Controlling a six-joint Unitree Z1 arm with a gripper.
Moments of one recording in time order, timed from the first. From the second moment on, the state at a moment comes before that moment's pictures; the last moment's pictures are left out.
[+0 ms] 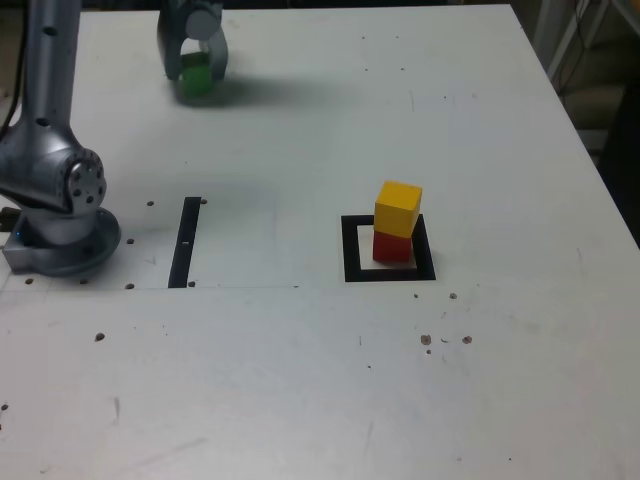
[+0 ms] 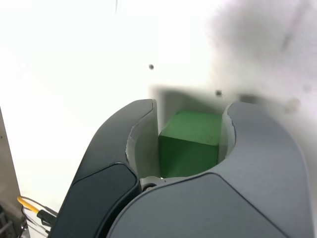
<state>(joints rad) 1.10 2.09 -1.53 1.18 0.32 0.74</state>
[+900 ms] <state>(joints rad) 0.69 1.93 -1.58 1.37 0.18 0.60</state>
